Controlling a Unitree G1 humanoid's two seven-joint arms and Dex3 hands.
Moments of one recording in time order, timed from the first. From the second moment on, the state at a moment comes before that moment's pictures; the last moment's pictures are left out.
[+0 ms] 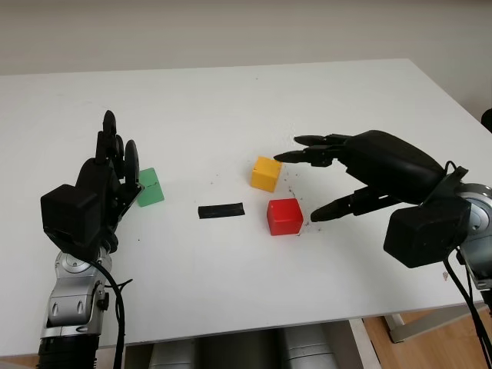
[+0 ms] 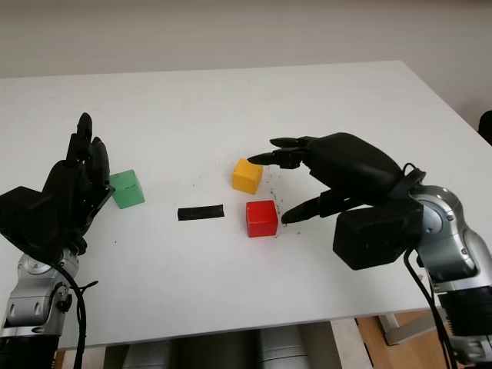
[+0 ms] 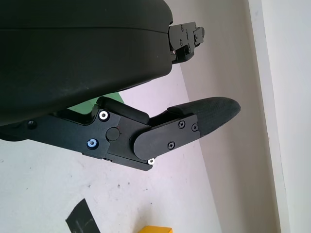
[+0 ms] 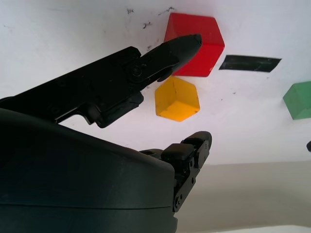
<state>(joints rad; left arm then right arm) -0.20 0.25 0.20 0.00 -0.05 0.07 -0.06 -0.39 -0.73 0.07 0.08 -0.39 -0.46 0.45</state>
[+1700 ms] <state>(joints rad) -0.20 0.25 0.20 0.00 -0.05 0.07 -0.05 -0.45 -0.67 0.24 0.41 -0.62 -0.67 0.09</state>
